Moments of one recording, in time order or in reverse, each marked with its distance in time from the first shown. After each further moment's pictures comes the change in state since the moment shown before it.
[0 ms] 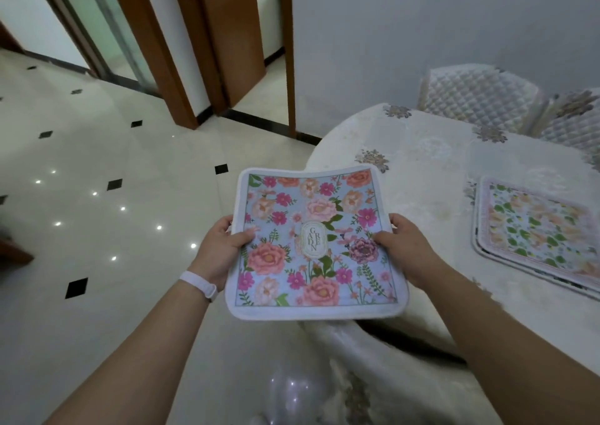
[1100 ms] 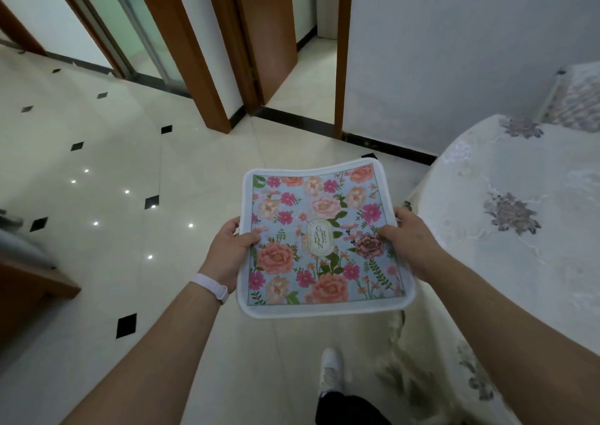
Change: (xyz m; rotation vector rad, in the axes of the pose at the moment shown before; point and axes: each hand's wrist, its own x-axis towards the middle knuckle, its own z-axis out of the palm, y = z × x) left_hand 0.282 0.132 -0.194 0.020 0.117 -0.068; right_hand 0.266 -0.143 0.244 -0.039 -0.016 0.035
